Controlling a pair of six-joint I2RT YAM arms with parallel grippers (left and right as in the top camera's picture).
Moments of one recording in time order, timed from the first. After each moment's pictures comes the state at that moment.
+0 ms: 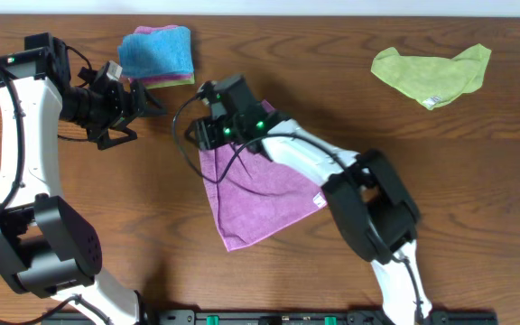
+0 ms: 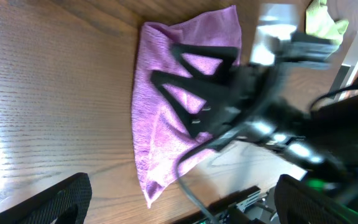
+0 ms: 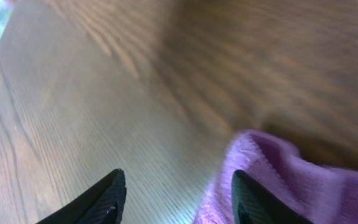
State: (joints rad) left arm 0.24 1.84 1.70 -1.41 0.70 -0.07; right arm 0.67 2.21 1.58 -0.16 -0.42 0.40
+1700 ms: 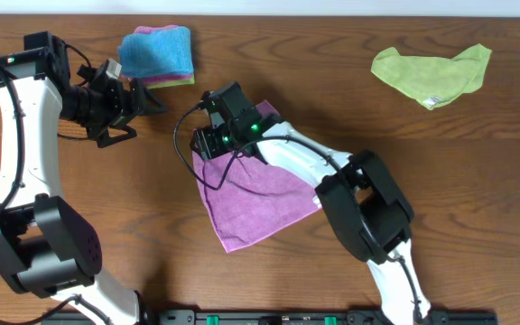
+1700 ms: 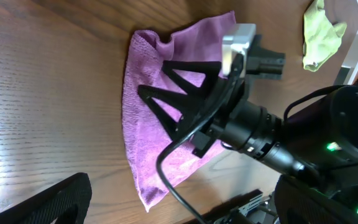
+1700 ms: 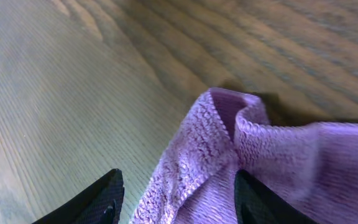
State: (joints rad) left arm 0.24 1.84 1.70 -1.39 0.70 -0.07; right arm 0.71 2.25 1.59 -0.26 -0.34 0.36
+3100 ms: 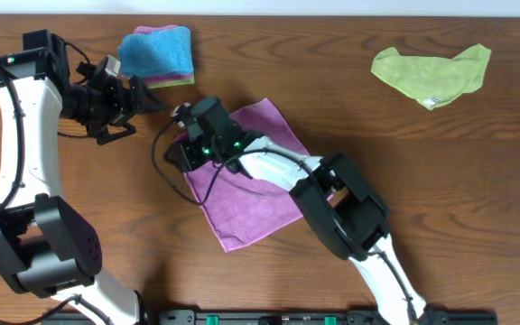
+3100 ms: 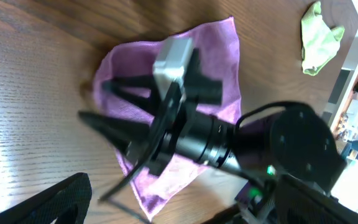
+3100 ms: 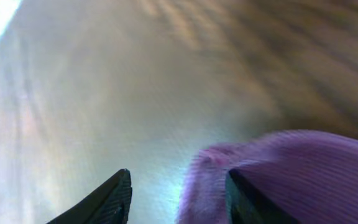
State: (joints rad) left arm 0.24 1.84 1.70 -1.35 0.70 -0.07; right arm 0.79 2.35 1.59 0.02 -0.49 0.37
